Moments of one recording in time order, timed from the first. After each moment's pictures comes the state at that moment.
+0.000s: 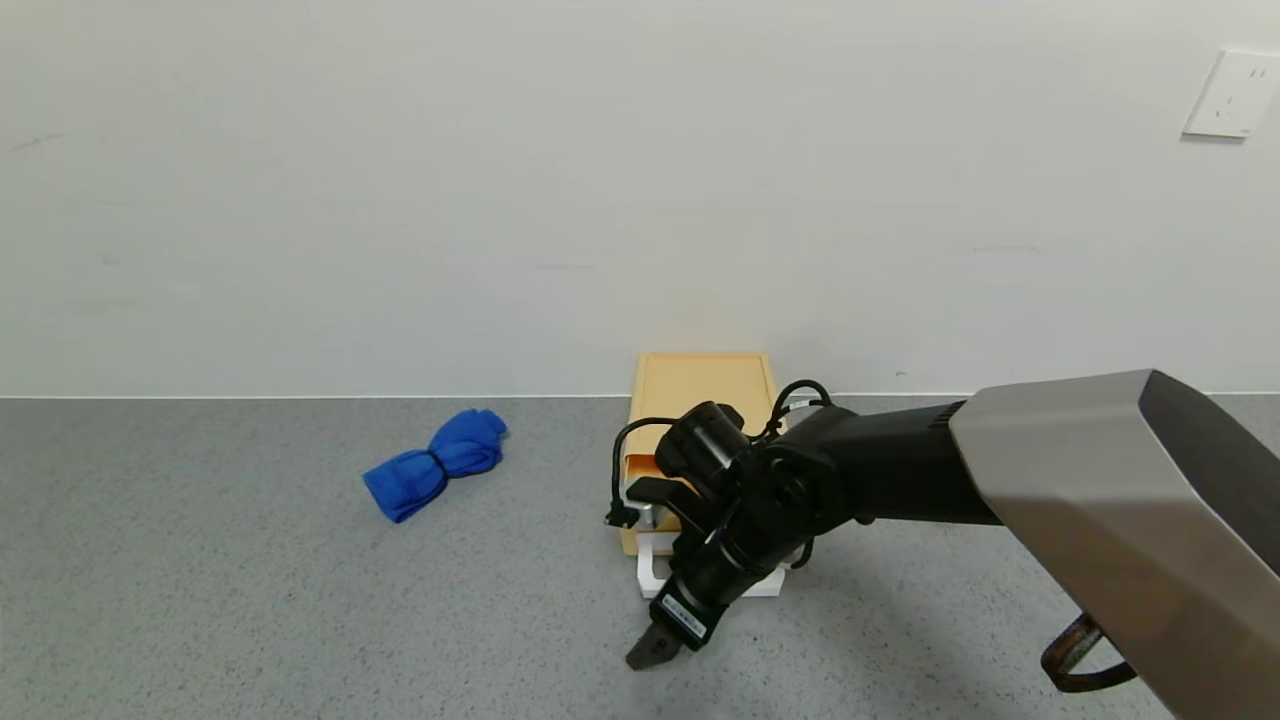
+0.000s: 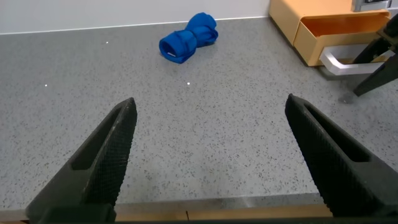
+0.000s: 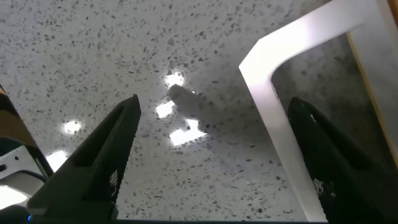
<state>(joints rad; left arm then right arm) 0.00 0.00 0.00 0.00 0.00 0.02 0.74 2.38 -1.79 0.53 0.33 -0.22</state>
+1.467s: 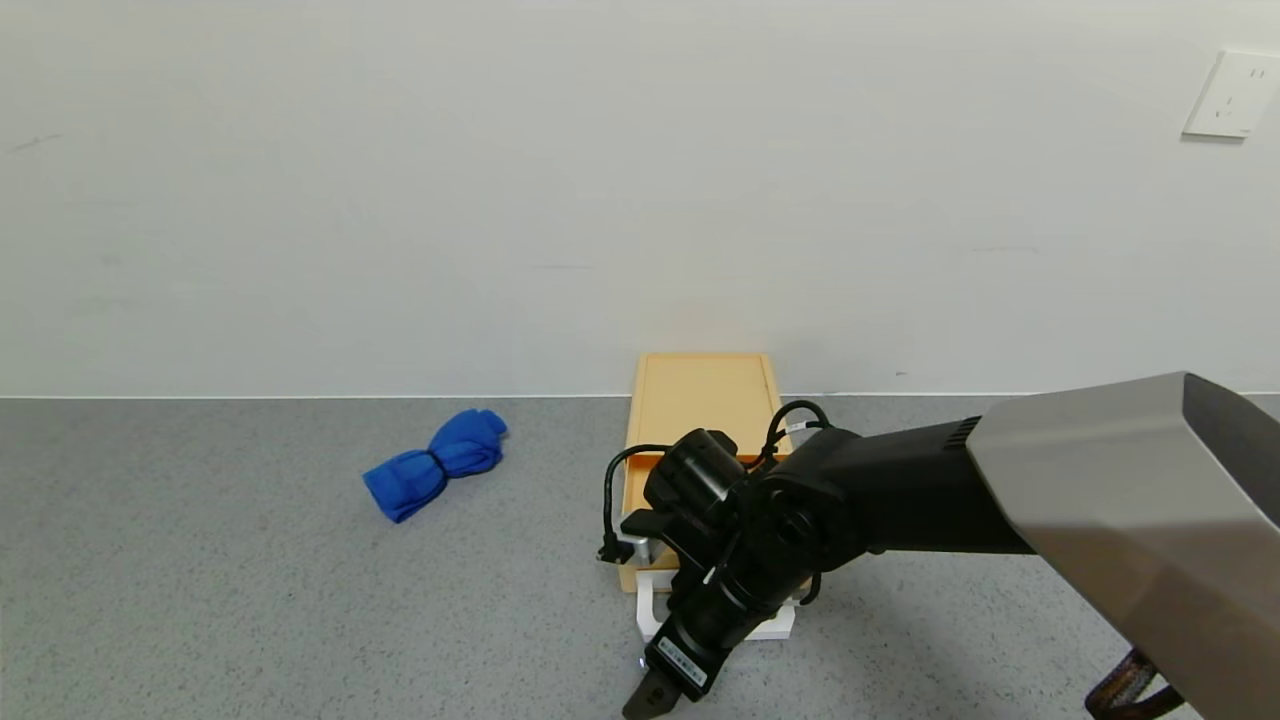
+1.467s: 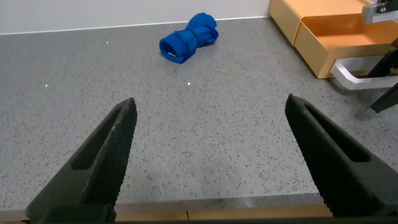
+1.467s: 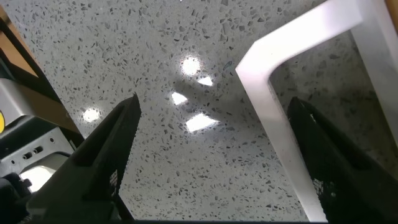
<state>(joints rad) 0.00 0.00 0.00 0.00 0.00 0.02 0.79 2.32 -1.67 0.53 0.33 -0.15</state>
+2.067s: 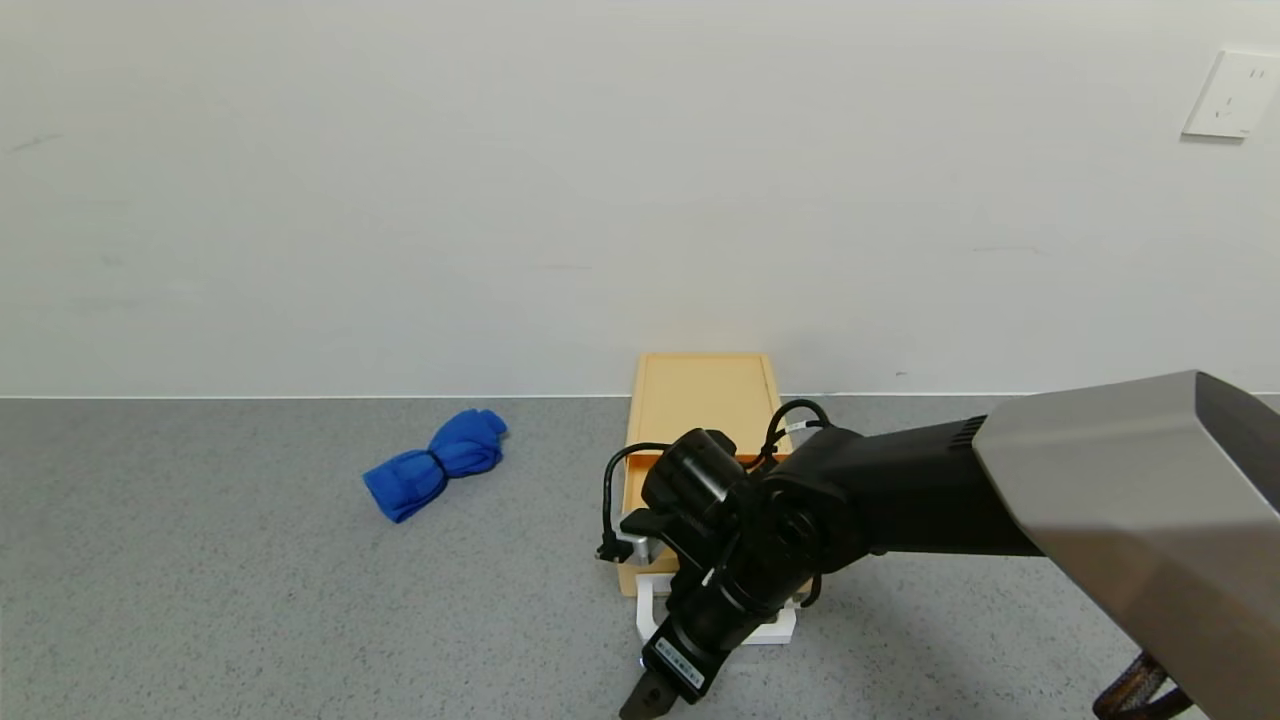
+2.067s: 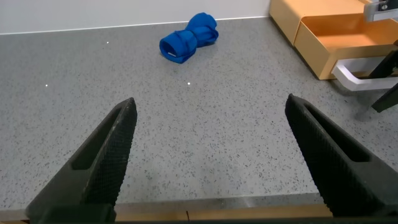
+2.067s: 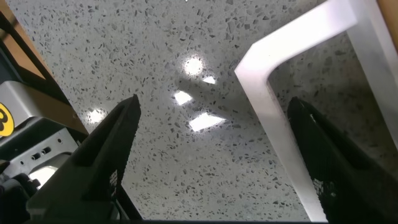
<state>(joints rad) 0.00 0.00 0.00 0.00 0.00 0.02 0.80 2.31 -1.67 0.53 0.33 -0.11</state>
